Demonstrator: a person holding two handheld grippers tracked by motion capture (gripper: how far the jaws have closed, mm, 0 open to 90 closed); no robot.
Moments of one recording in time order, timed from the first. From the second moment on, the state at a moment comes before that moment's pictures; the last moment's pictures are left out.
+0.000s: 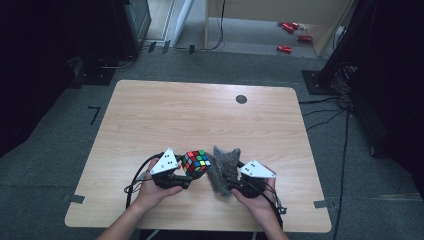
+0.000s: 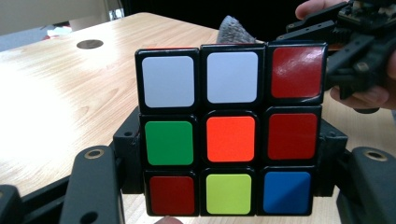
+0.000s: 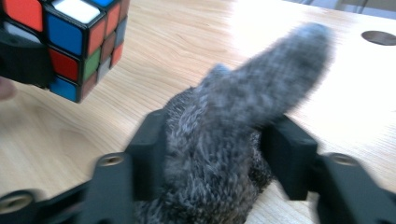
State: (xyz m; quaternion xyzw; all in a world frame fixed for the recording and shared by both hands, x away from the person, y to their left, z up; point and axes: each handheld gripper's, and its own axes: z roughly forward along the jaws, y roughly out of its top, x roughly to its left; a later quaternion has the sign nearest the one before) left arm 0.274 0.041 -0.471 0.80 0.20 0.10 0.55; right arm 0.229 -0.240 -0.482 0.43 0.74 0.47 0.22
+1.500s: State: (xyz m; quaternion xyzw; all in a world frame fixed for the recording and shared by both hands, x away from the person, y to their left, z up) left arm 0.281 0.055 -0.470 0.79 0.24 0.11 0.55; right arm 0.218 -0.223 -0.484 0.42 0.75 0.44 0.28
